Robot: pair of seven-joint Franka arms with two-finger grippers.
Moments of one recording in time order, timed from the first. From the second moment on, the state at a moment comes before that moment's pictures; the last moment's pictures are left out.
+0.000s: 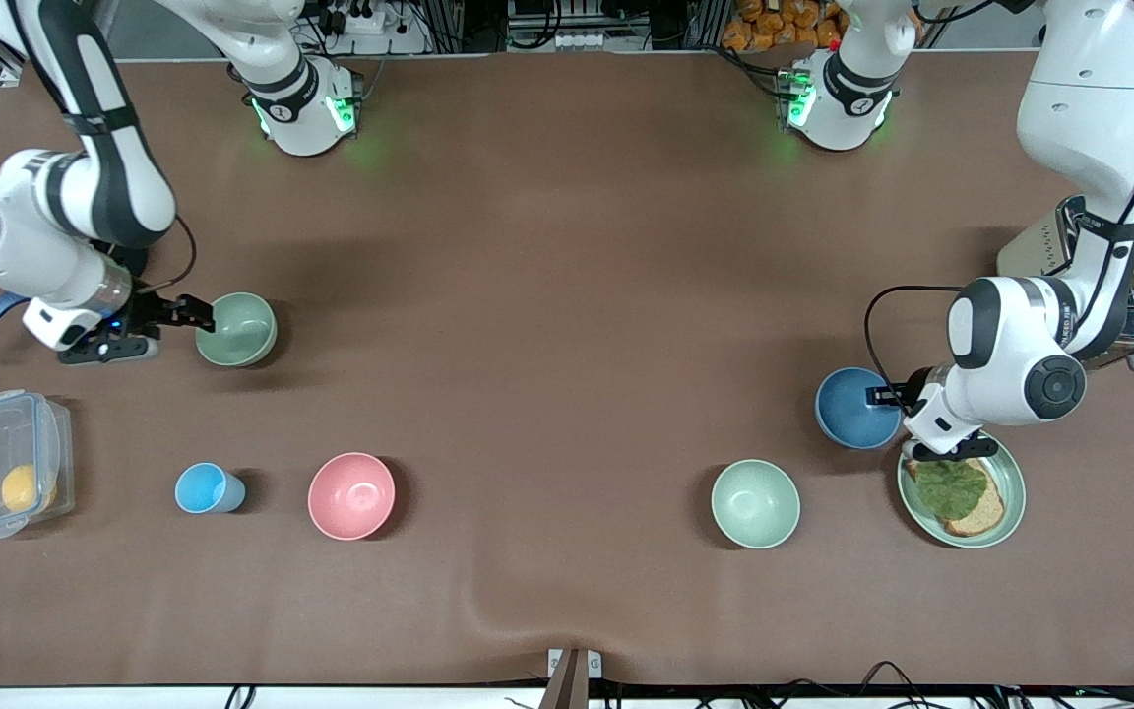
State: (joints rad) left arm 0.08 0.57 -0.10 -1.82 0.01 2.16 -0.08; right arm -0.22 0.11 0.03 -2.38 0.02 2.43 -0.32
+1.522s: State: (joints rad) left arm 0.07 0.37 -0.16 -1.79 0.01 2.08 -0.15; right arm -0.25 0.19 0.04 -2.44 0.13 2.59 -0.43
